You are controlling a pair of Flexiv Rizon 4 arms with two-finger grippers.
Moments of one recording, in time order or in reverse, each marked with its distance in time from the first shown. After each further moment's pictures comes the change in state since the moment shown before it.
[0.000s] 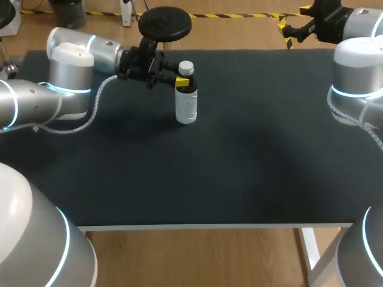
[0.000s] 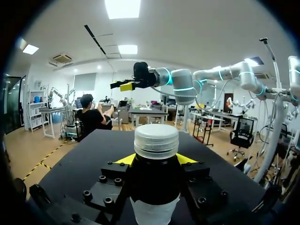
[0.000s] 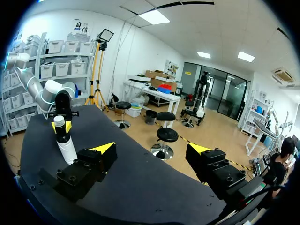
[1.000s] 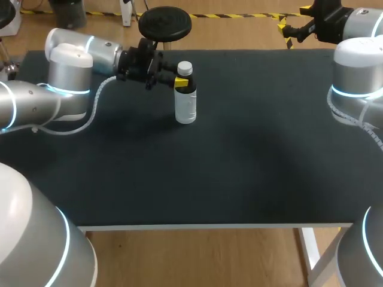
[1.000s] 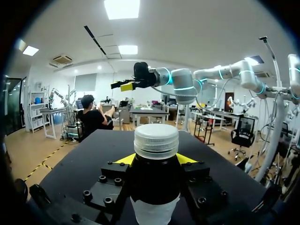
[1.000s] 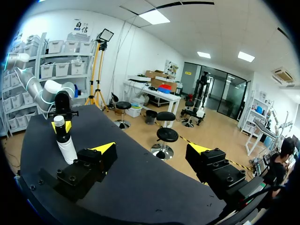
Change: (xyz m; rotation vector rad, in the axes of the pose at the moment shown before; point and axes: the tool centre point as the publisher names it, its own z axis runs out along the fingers) left arm 0.000 0.002 -0.003 -0.005 -0.012 0.008; right arm 0.000 0.000 0.000 0.000 0.000 0.000
